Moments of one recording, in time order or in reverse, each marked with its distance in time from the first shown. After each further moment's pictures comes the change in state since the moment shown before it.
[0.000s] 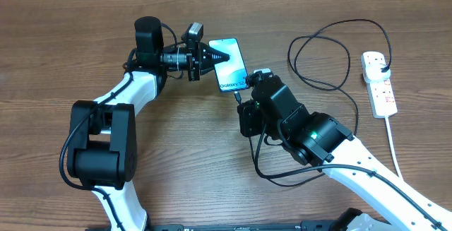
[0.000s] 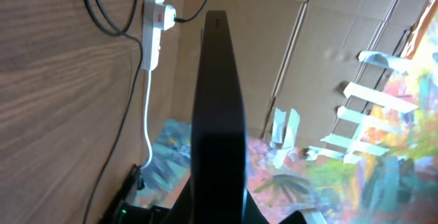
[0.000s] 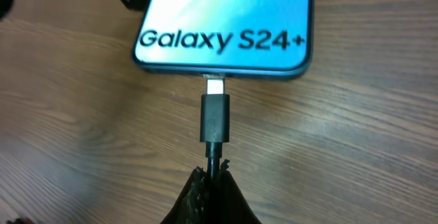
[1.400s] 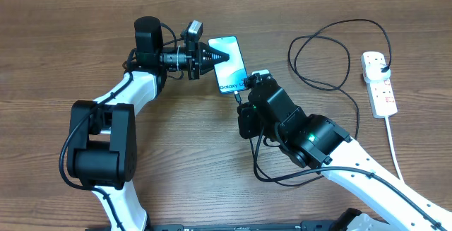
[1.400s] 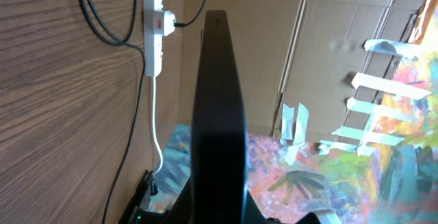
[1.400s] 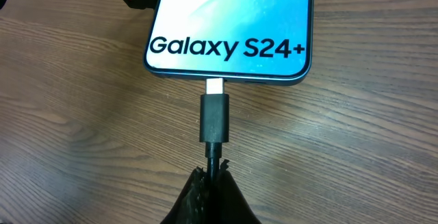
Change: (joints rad) left arm 0.000 0.000 0.000 0.000 -0.002 0.077; right arm 0.026 0.000 0.000 0.001 0.051 -0.006
